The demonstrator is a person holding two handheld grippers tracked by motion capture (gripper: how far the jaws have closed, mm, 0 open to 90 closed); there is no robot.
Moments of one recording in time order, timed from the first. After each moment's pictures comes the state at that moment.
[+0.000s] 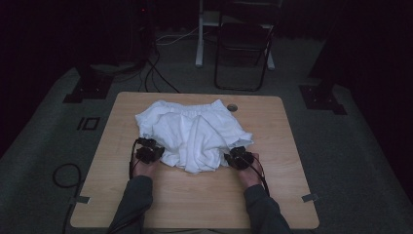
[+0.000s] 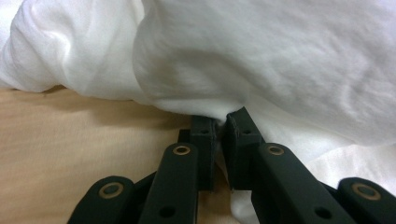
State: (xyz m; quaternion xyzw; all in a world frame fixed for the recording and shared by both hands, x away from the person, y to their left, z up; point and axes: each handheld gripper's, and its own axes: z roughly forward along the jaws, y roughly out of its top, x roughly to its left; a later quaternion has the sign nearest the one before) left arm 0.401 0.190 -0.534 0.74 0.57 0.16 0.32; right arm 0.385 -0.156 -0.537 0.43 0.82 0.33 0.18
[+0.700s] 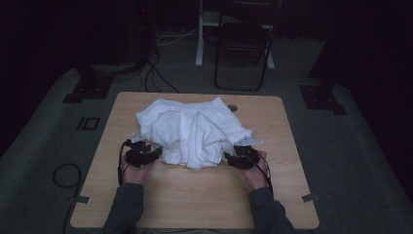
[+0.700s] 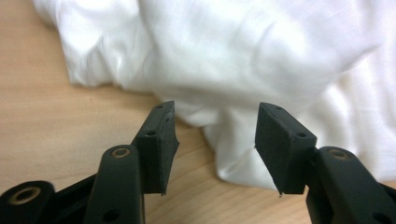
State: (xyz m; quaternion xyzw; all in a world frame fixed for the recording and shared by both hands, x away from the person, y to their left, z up) left arm 0.357 0.208 -0.488 0.71 0.56 0.18 0.39; right arm 0.365 -0.166 -0.498 0.42 0.80 0.38 0.20
